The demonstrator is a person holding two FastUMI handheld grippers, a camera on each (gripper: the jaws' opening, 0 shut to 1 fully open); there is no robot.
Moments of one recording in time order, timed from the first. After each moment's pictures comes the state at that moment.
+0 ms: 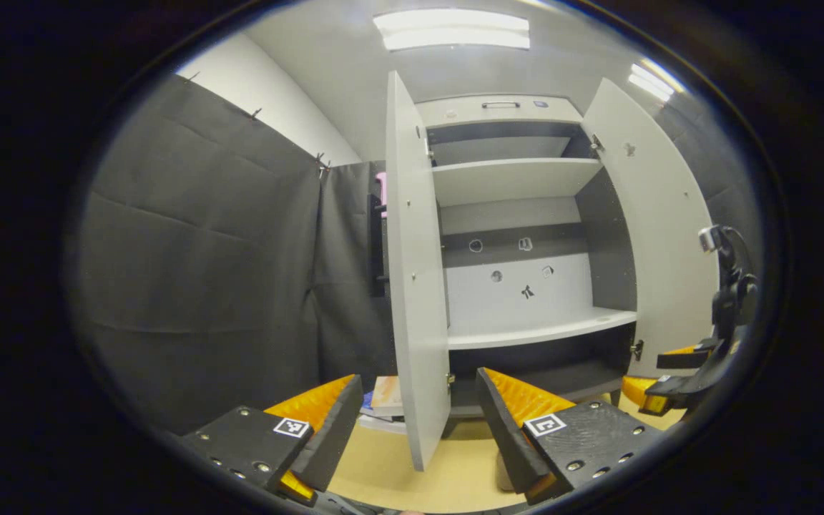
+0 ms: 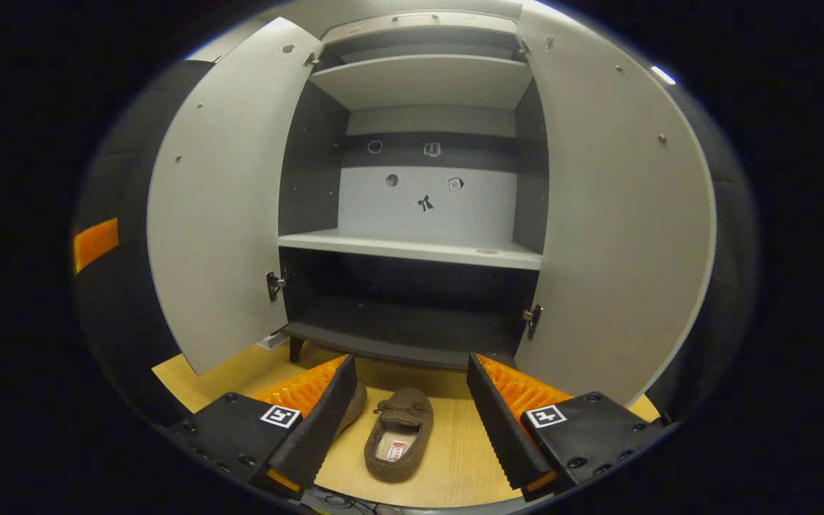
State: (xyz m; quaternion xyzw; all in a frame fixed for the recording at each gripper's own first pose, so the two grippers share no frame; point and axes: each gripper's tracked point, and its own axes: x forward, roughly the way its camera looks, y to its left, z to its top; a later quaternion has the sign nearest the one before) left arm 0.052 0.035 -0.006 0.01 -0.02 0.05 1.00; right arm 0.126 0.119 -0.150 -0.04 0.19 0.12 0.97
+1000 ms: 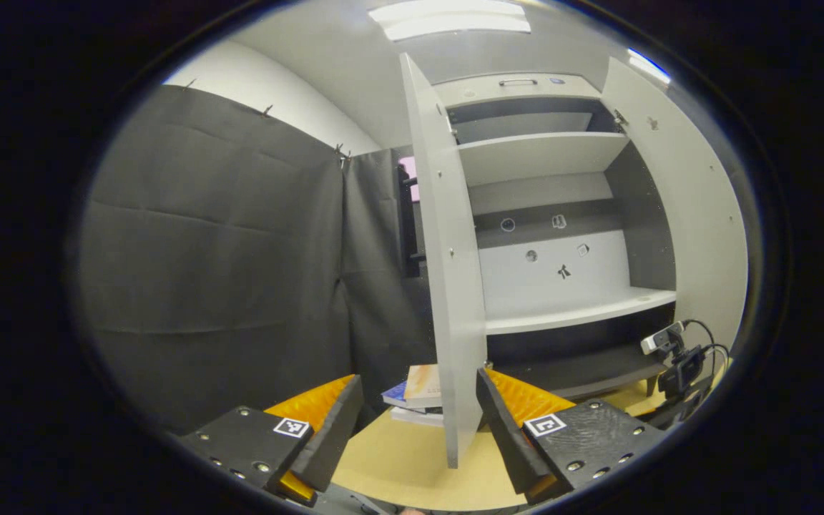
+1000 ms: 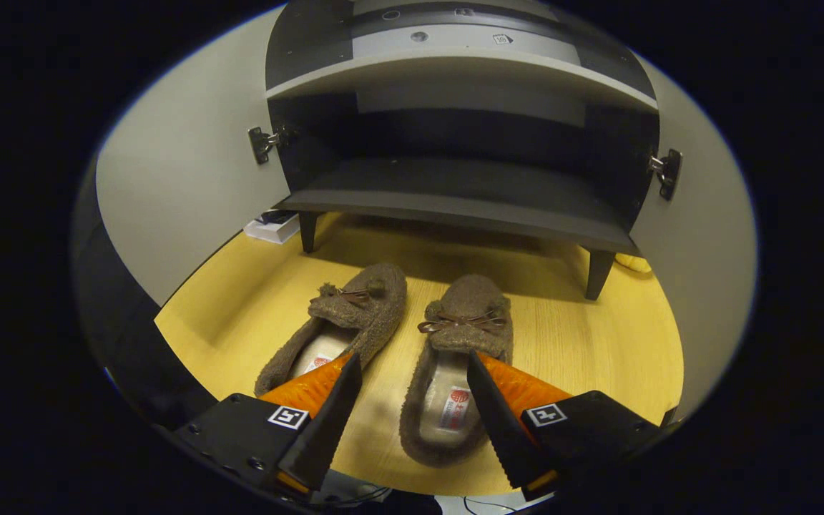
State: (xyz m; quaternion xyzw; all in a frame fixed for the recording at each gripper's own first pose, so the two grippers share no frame) left arm 0.065 0.070 -0.031 0.03 0.03 0.11 0.99; right arm 0.127 0.170 -0.322 -0.03 0.43 0.18 0.88
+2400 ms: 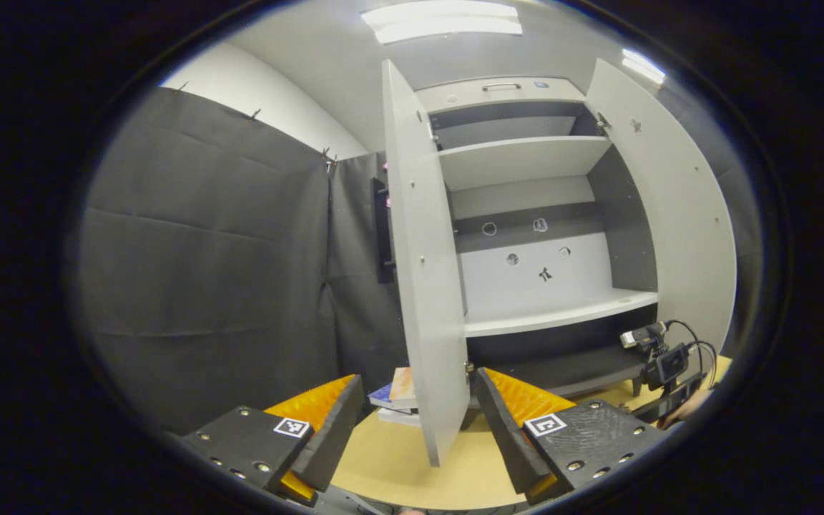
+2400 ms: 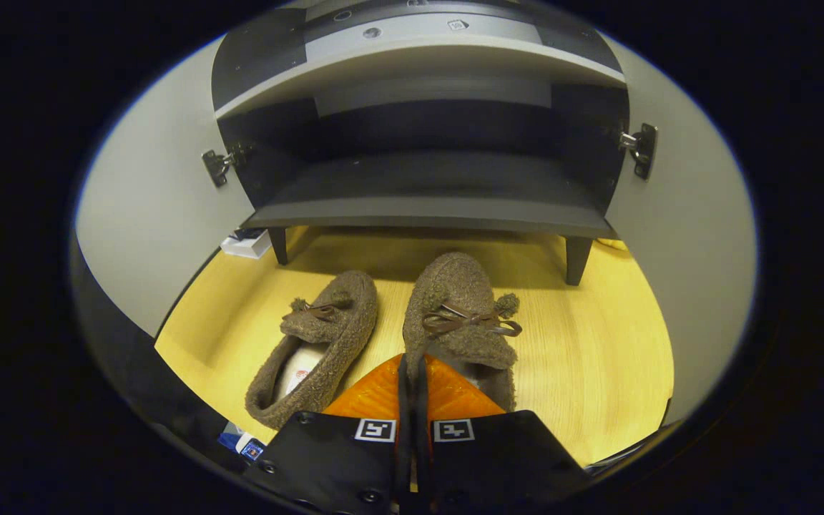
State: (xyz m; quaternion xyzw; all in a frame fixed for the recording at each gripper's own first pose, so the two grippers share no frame) left arm 0.051 0.028 -0.022 0.03 0.01 0.07 1.00; right arm 0.147 0.142 -0.299 0.01 0.43 0.14 0.89
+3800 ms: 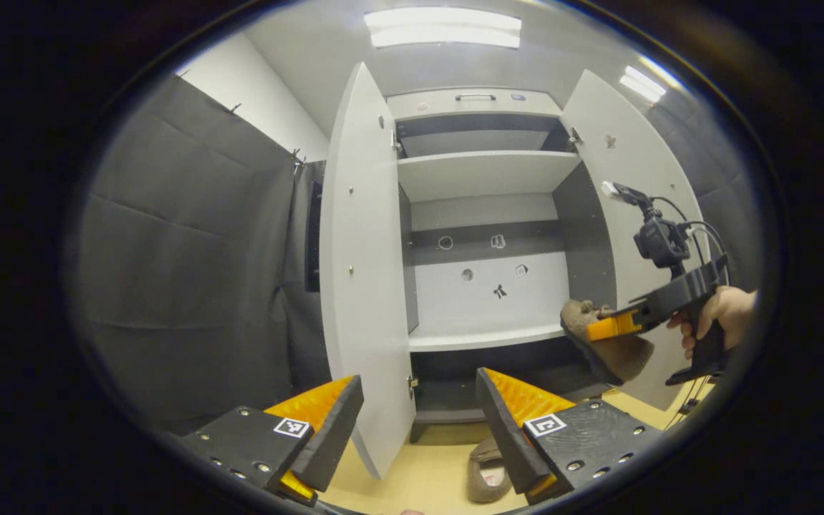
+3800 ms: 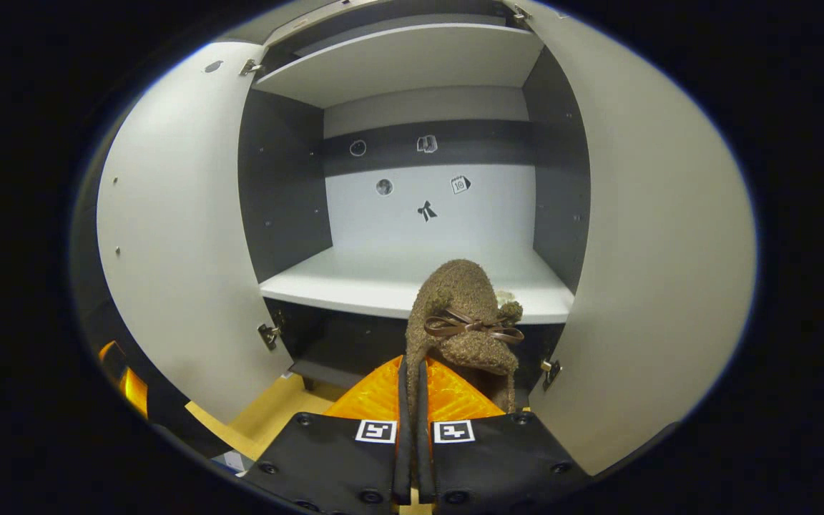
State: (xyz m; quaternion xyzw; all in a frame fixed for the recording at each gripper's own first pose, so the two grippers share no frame) left arm 0.078 -0.024 -0.022 0.00 -0.02 0.00 1.00; right arm 0.229 0.121 -0.055 0.01 0.21 0.15 0.97
